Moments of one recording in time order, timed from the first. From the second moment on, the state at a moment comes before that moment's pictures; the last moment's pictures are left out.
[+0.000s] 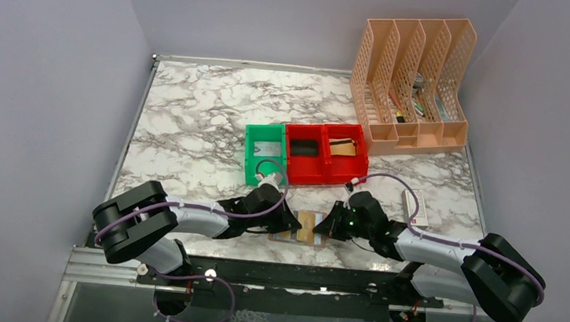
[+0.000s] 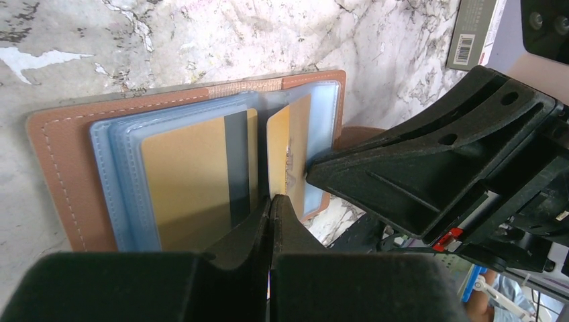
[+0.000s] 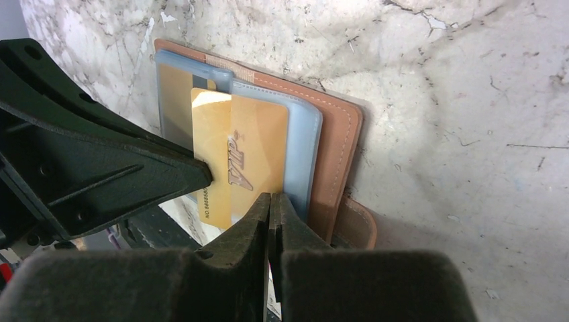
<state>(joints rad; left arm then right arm) -0.99 1.43 0.41 0.36 0.06 -1.19 0.79 1.19 0.23 0.26 -0.16 0.93</state>
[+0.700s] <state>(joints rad) -0.99 1.43 0.50 0.20 0.06 -1.12 0.79 1.30 0.39 0.12 -0.23 0.81</state>
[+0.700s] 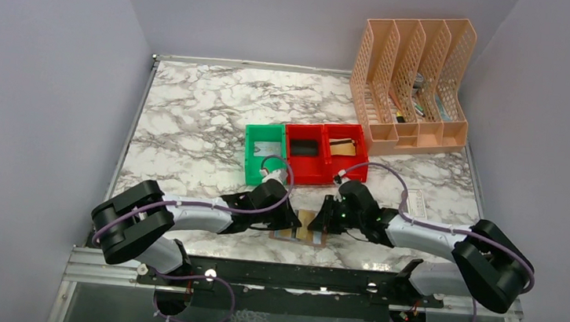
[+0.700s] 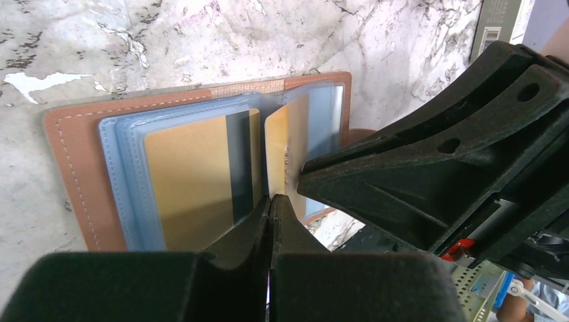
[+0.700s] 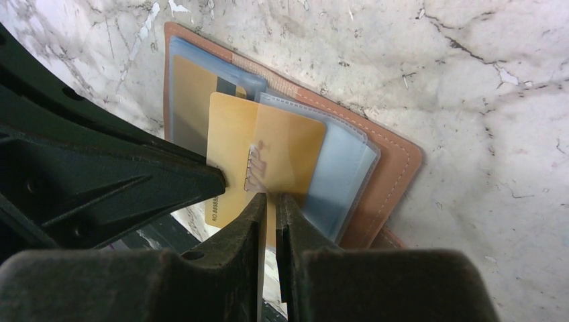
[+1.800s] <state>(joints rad) -0.99 1.34 0.49 0.13 0.03 -1.12 0.79 1.23 0.36 0.10 -0.15 0.82</state>
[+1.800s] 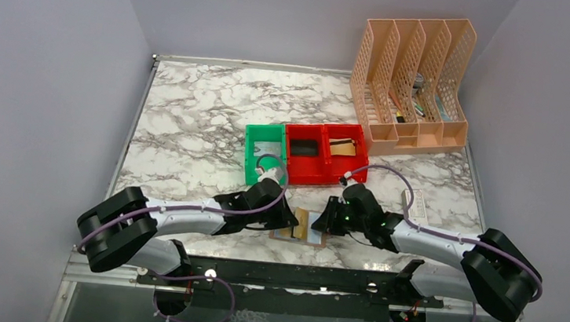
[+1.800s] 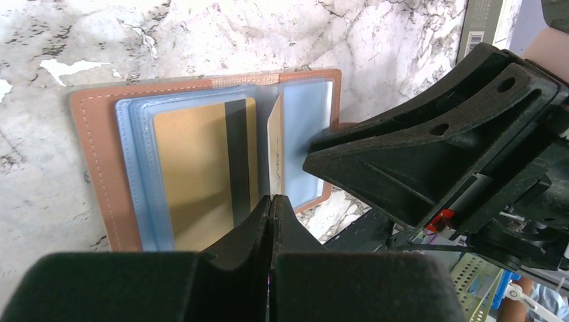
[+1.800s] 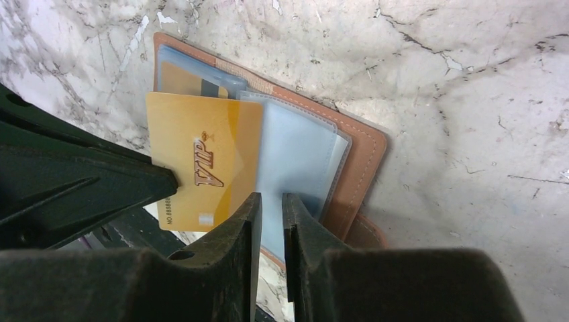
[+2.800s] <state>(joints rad) -0.99 1.01 0.47 -0.15 -0.18 -1.12 0.79 1.30 0.42 0.27 -0.37 0.73</state>
